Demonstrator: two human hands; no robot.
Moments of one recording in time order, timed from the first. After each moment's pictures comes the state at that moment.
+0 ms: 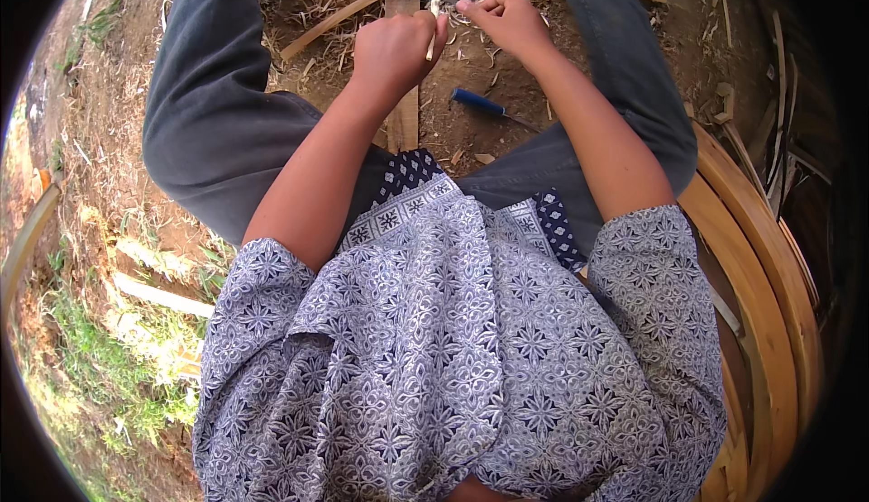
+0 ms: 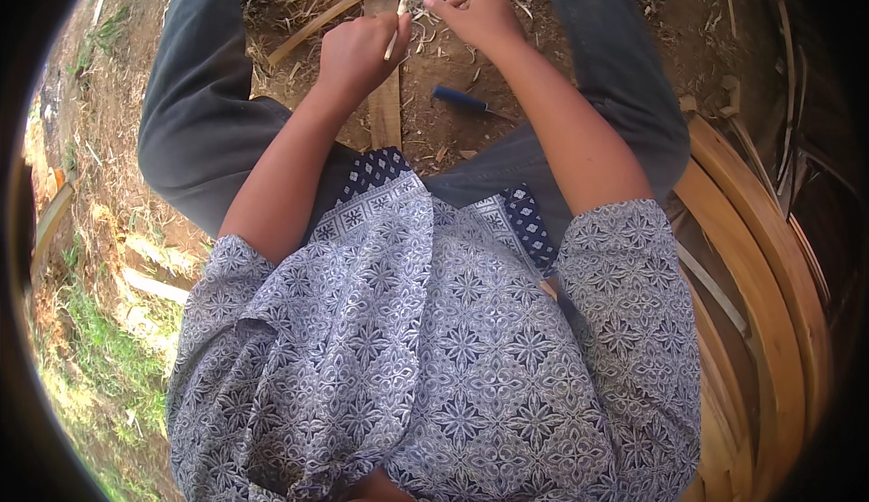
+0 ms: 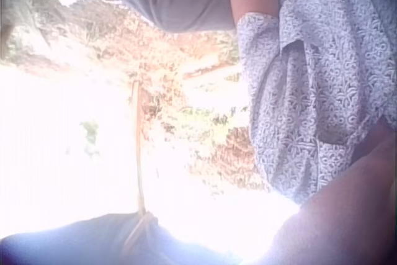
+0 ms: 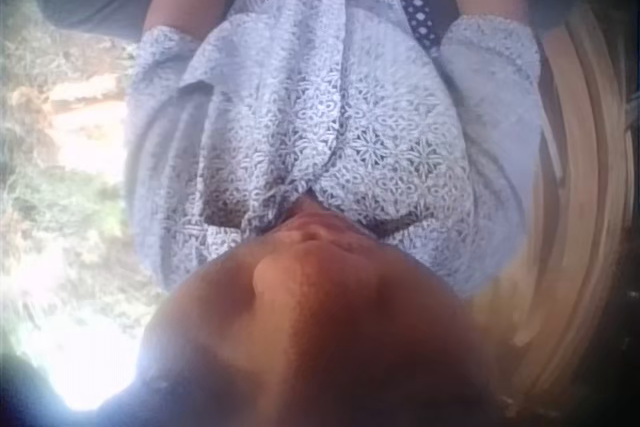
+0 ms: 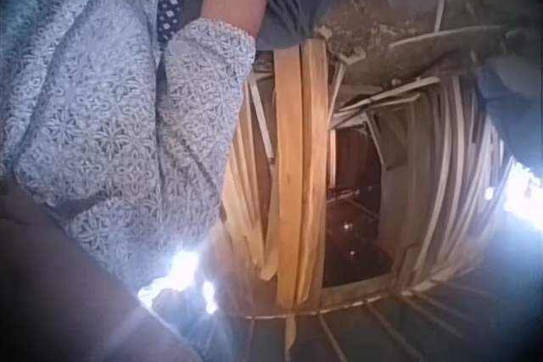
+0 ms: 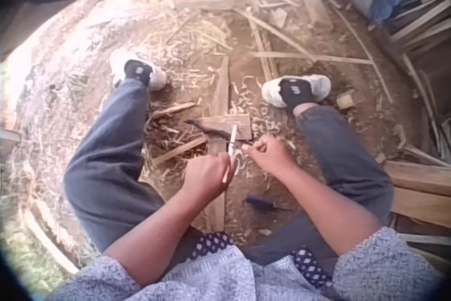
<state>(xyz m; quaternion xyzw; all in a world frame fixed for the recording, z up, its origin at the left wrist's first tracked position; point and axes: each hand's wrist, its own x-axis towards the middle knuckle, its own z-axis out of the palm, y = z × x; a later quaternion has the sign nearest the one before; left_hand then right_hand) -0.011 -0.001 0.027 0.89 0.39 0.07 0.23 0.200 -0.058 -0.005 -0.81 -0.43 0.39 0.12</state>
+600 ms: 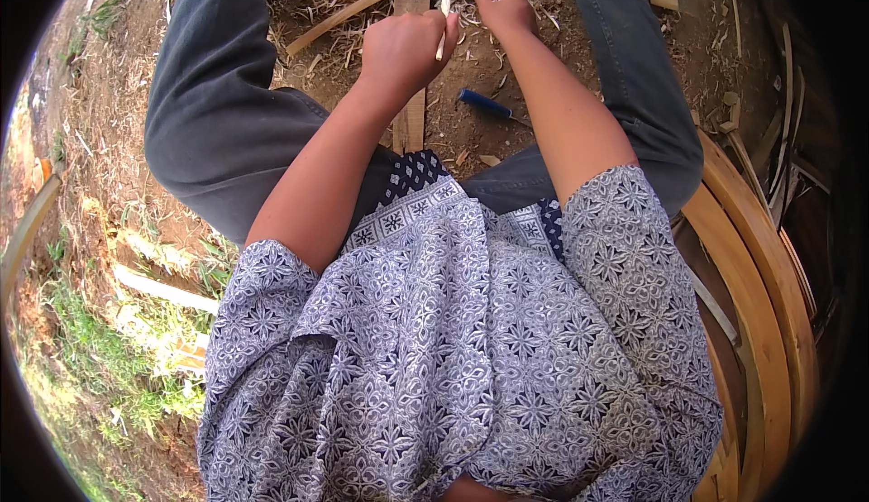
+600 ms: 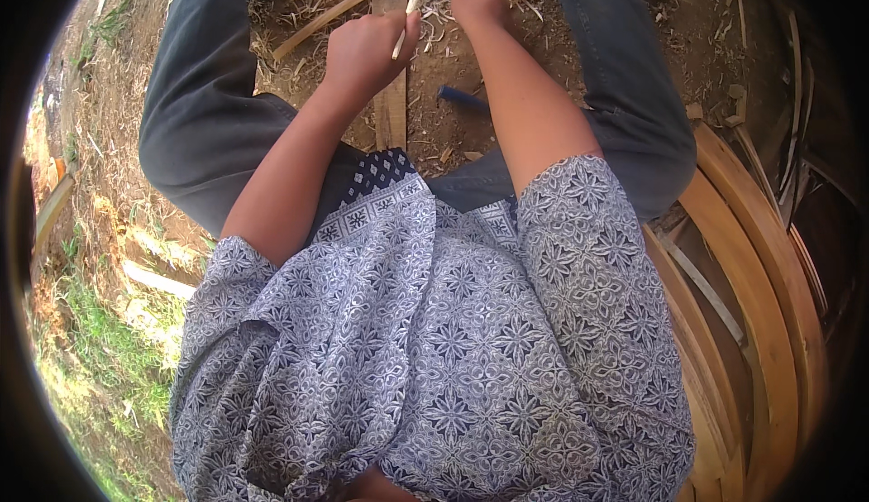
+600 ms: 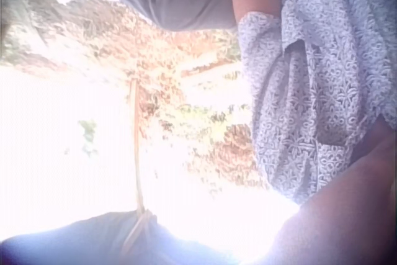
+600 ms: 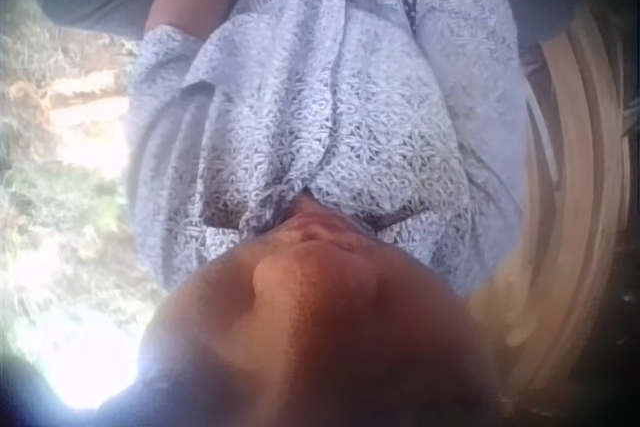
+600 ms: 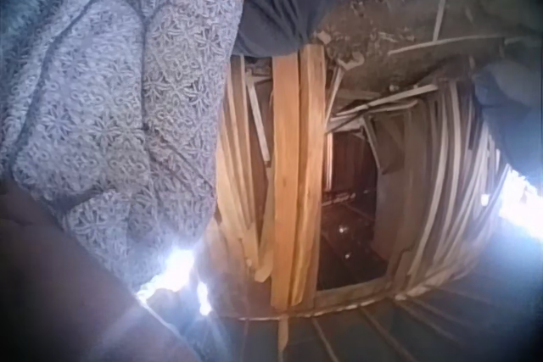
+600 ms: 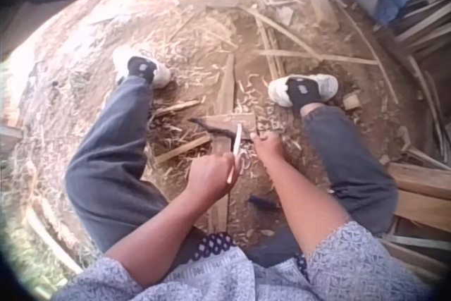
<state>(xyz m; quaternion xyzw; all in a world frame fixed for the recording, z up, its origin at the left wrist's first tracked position) -0.008 -0.001 0.031 0.87 0.41 0.04 0.26 0.186 -0.038 -0.063 -0.89 -0.30 0.31 0.13</state>
